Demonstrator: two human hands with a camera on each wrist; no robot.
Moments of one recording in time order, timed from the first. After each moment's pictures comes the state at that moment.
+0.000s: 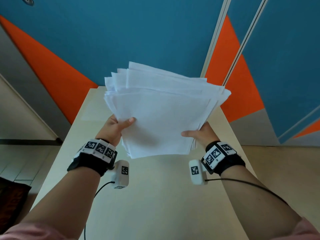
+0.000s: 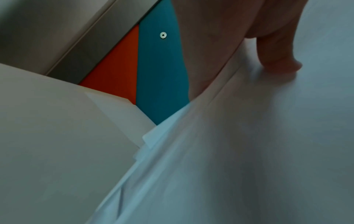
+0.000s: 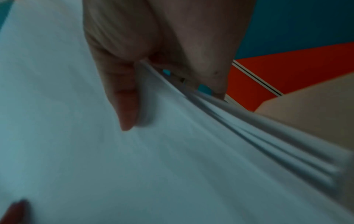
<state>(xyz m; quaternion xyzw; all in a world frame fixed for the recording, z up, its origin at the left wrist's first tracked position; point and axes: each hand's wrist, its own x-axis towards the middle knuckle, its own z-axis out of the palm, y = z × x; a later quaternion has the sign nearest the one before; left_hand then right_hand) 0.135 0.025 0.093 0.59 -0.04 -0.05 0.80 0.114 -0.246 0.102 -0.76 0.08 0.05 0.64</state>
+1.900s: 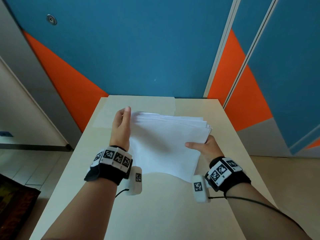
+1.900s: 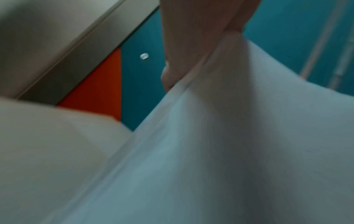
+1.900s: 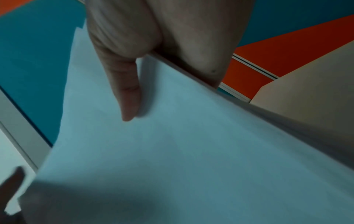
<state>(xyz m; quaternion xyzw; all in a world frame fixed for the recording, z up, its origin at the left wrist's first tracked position) 0.123 0.012 0.120 0.64 0.10 0.14 0.75 0.092 -0.234 0.096 -0.71 0.06 0.03 0.70</state>
